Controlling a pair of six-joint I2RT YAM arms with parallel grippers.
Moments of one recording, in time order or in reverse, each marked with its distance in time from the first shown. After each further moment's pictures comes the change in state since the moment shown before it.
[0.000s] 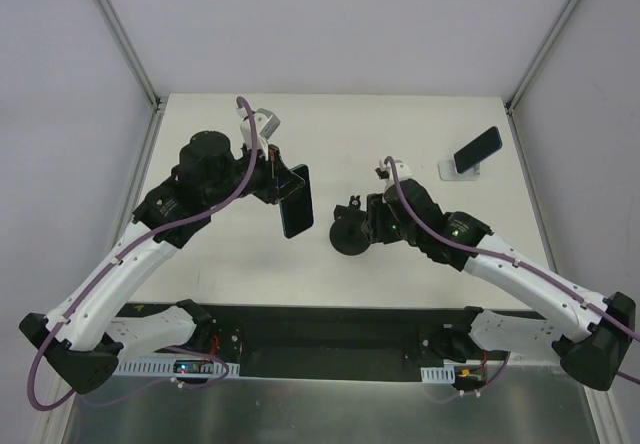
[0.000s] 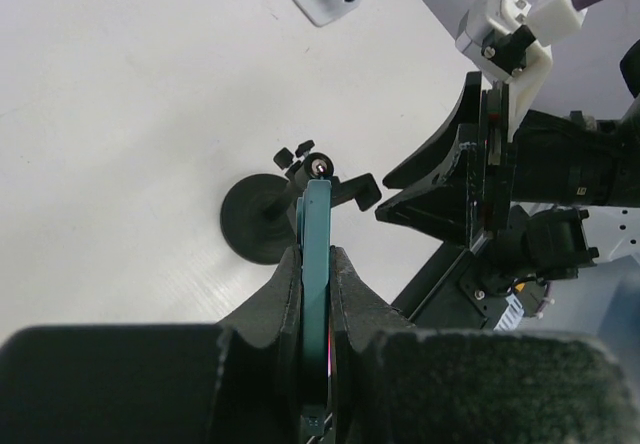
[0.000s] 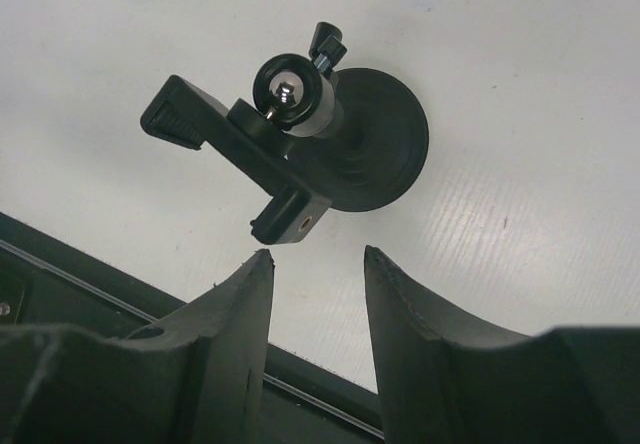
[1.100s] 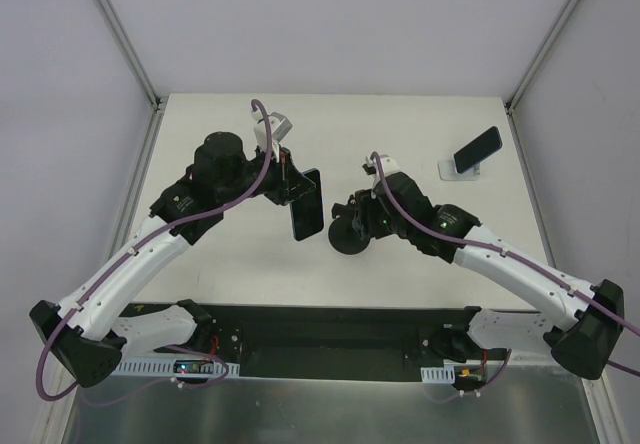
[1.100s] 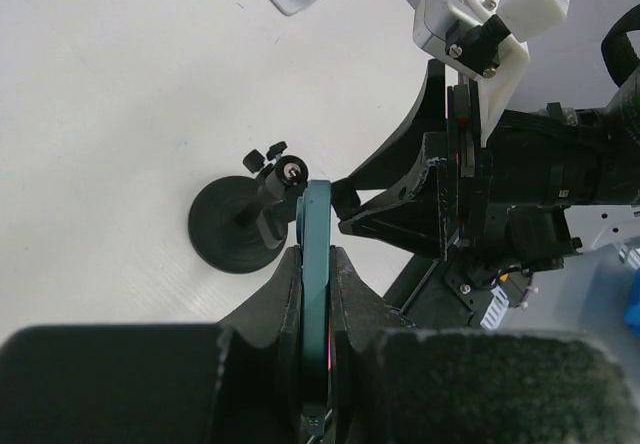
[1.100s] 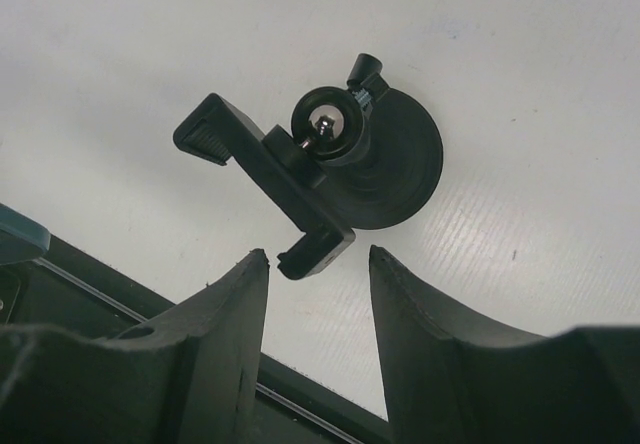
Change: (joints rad) left arm -0.001 0.043 -0.079 0.117 0.083 -0.024; right arm 0.002 0.087 0.051 0.040 -0.023 -0.067
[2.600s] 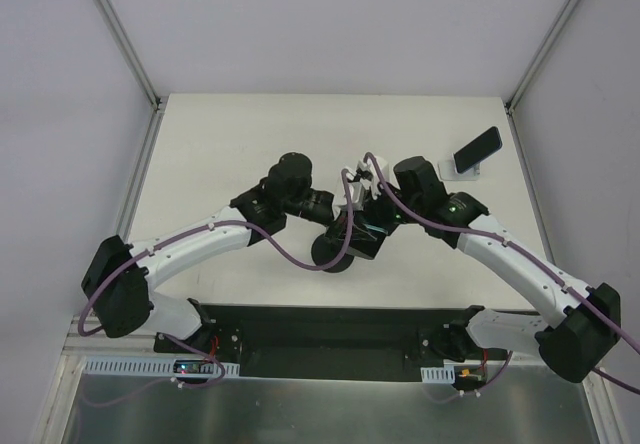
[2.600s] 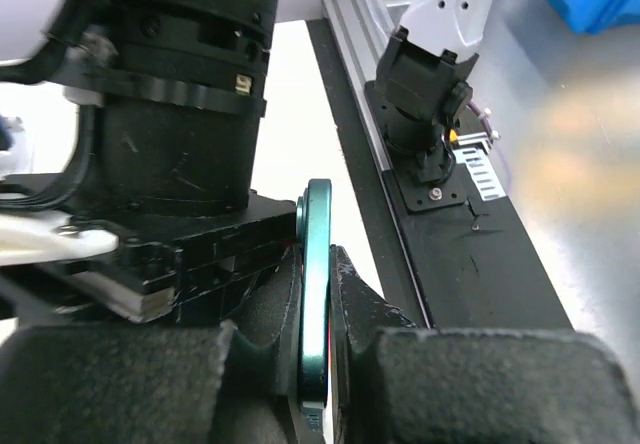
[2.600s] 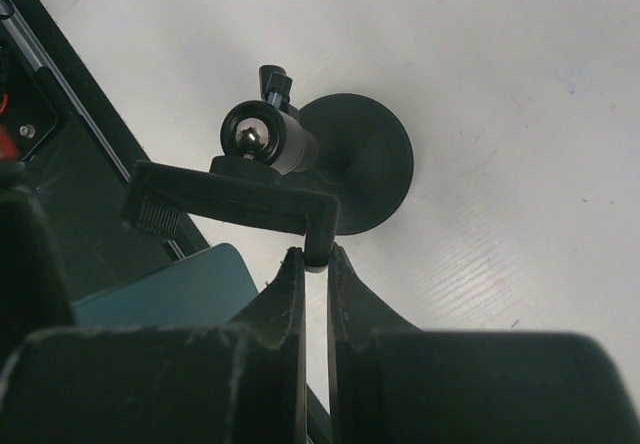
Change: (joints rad) left arm -0.221 0.282 -0.131 0.518 0.533 0.513; right arm -0.192 0.026 0.000 0.009 -0.539 -0.406
